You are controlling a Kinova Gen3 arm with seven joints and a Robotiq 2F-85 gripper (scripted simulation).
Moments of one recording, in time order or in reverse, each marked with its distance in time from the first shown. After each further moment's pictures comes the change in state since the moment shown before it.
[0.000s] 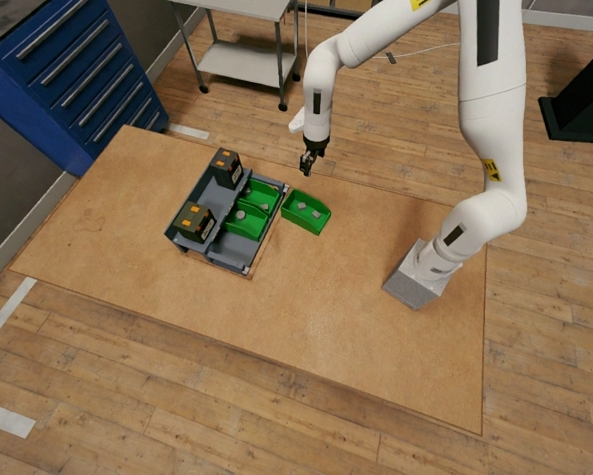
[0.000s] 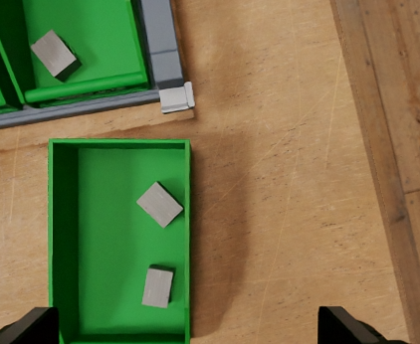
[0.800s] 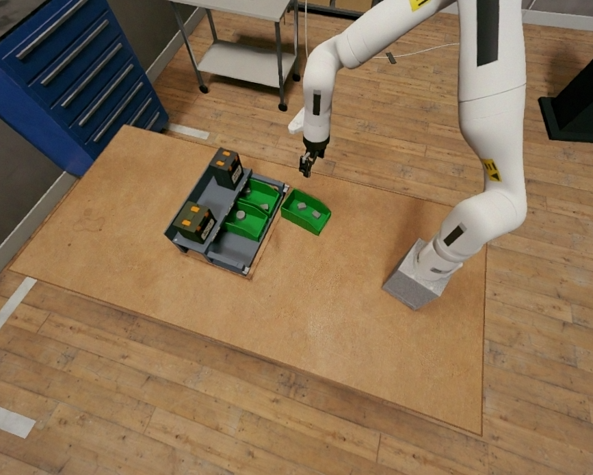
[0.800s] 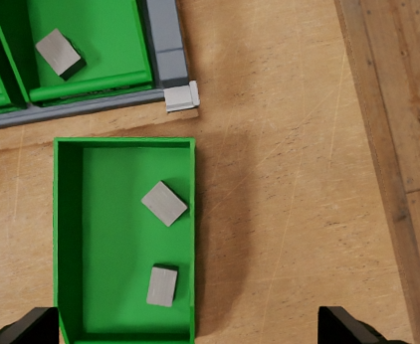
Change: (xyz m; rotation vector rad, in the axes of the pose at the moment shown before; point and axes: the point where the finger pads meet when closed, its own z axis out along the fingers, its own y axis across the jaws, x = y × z) arm -0.001 -0.004 0.000 0.000 0.000 0.000
